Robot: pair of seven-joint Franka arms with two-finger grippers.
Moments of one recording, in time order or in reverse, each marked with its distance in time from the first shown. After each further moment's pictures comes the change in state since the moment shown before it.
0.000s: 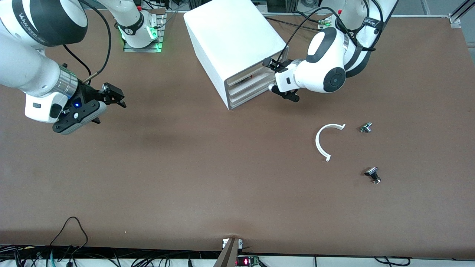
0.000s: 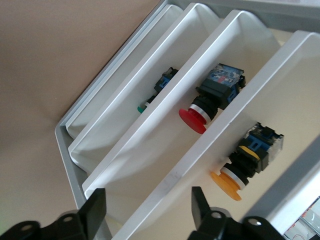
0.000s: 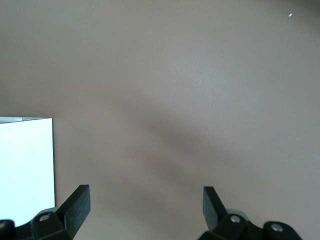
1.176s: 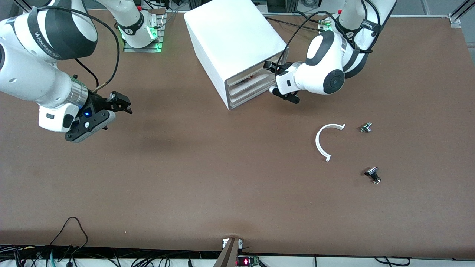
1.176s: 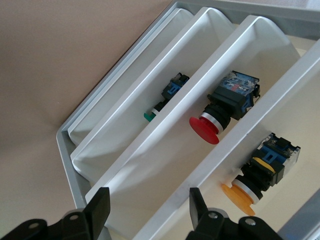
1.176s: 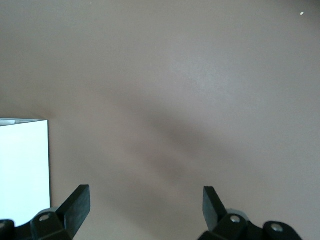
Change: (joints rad) left arm 0.009 0.013 -0.001 -0.026 -0.021 0.046 0.014; right arm 0.018 0.047 0.000 0.003 -0.002 0.037 -0.003
